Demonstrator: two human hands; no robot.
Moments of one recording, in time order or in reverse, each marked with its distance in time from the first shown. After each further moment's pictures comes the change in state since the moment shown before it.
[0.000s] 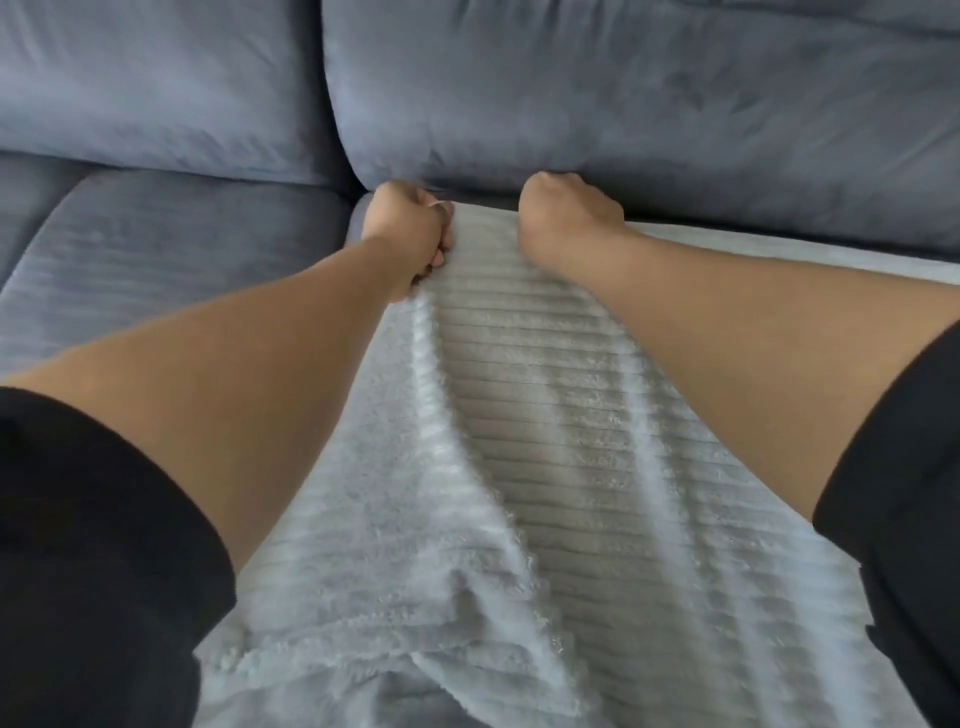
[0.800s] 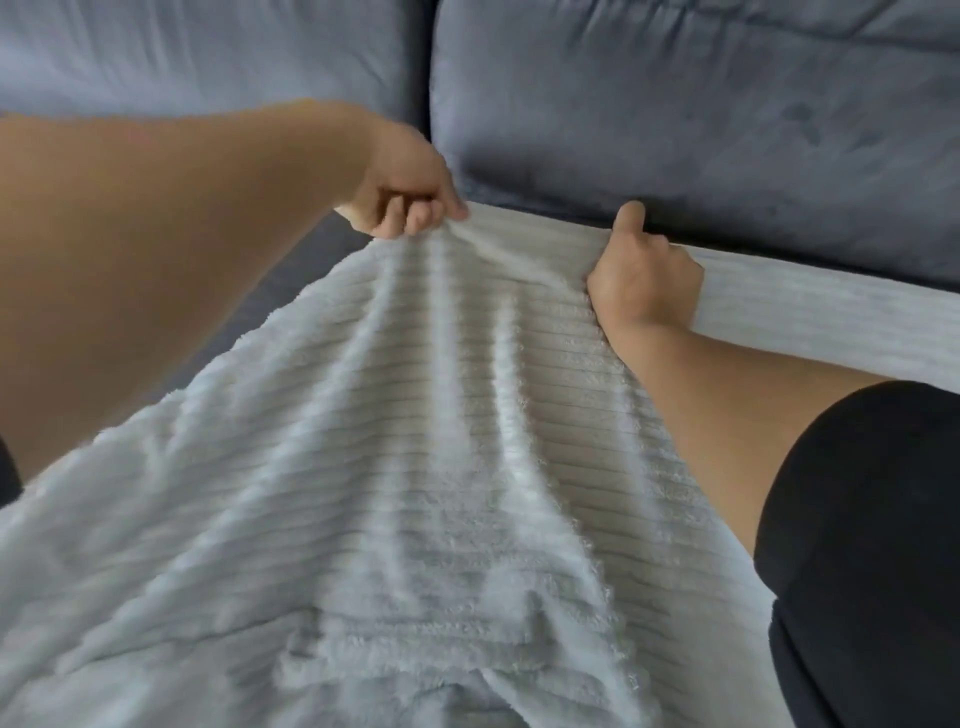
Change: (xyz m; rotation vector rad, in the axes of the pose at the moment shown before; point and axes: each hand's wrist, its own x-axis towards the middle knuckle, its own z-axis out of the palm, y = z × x) left_hand 0.025 0.062 -0.112 0.459 -0.524 -0.390; right_hand -0.012 -0.003 0.051 -0.088 0.346 0.085
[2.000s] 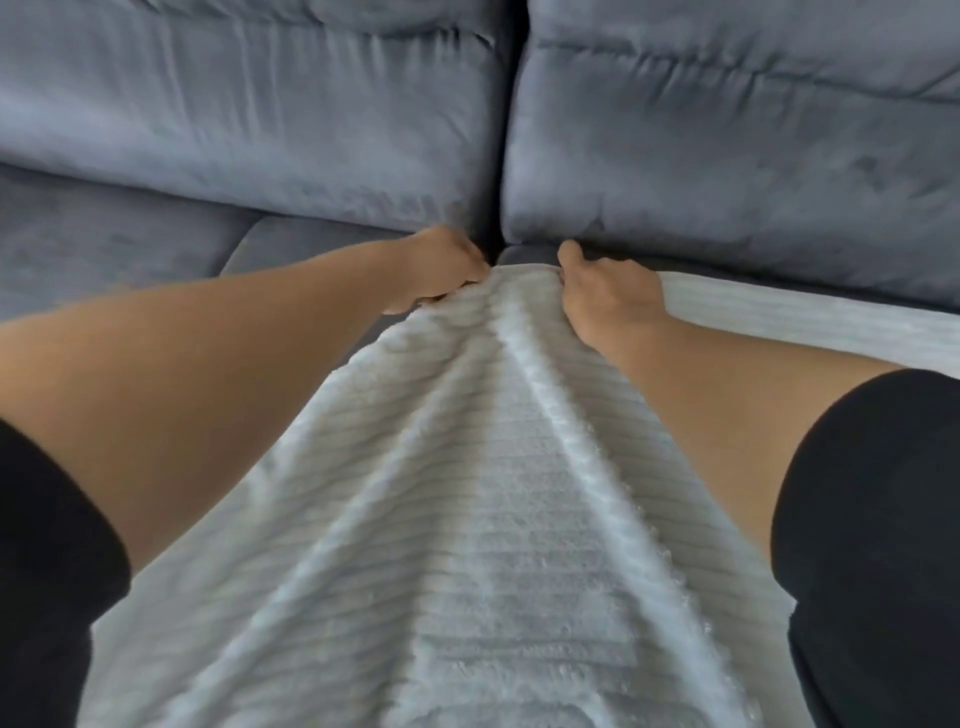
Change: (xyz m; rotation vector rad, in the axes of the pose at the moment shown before) left_hand 0.027 -0.074 -0.010 0.023 0.275 0.388; right_hand 0.014 -0.094 -0.015 -0.108 -0.367 -0.254
